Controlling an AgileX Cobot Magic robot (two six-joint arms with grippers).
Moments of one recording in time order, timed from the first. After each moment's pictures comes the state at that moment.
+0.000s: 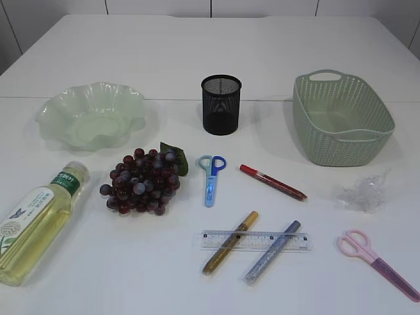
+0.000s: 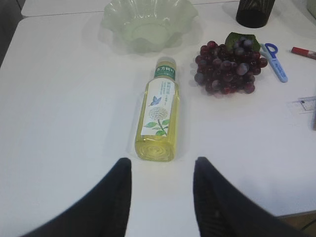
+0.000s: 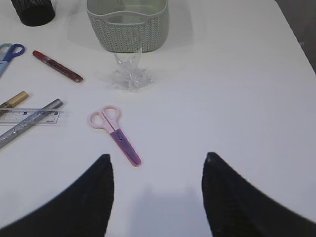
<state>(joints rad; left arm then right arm) -0.12 0.01 -0.53 -0.04 1.10 0.01 -0.03 -0.02 -0.50 -0.03 1.15 -0.03</state>
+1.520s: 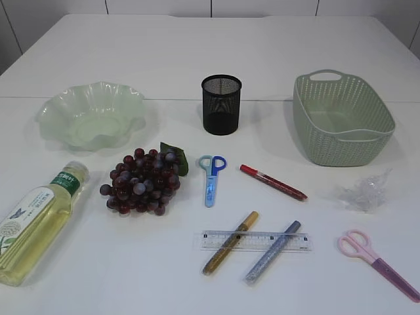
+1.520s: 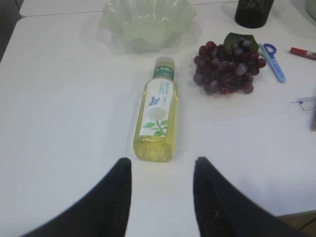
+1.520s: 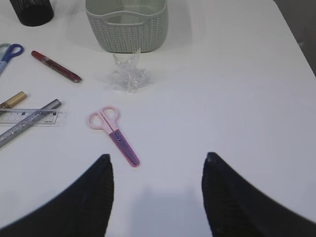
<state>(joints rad) -0.12 0.01 -0.53 -0.04 1.10 0.01 -0.03 -0.02 -0.50 -0.04 1.15 -0.03</state>
